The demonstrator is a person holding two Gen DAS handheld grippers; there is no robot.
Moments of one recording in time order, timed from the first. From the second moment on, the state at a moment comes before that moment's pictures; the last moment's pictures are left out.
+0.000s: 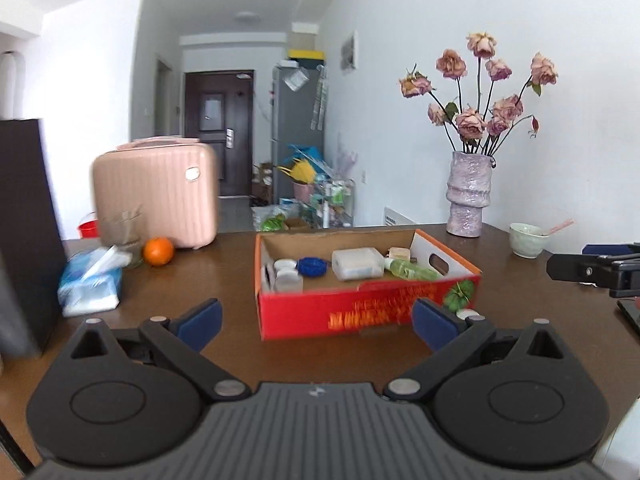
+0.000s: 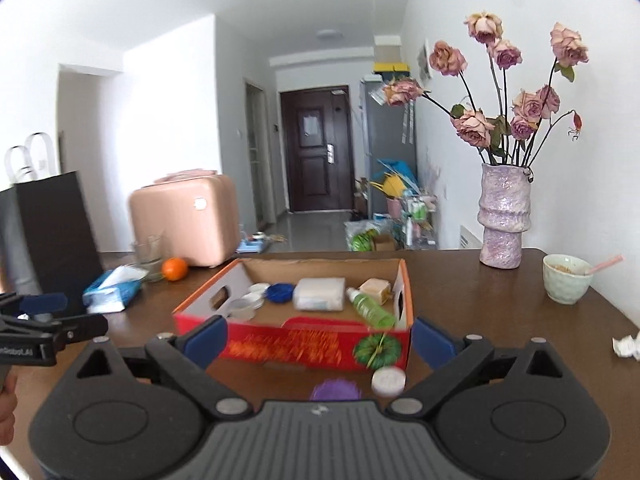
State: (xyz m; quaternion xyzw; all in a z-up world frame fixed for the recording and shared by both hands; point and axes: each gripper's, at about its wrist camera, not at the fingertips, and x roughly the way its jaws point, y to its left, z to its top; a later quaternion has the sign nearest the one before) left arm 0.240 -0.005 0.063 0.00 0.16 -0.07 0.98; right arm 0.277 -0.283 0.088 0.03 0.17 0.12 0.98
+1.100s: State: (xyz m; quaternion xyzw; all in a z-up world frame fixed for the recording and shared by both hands) left arm 0.323 -0.168 -0.016 0.01 0.30 -0.14 0.94; right arm 0.245 -0.370 -0.018 0.03 0.26 0.06 0.96
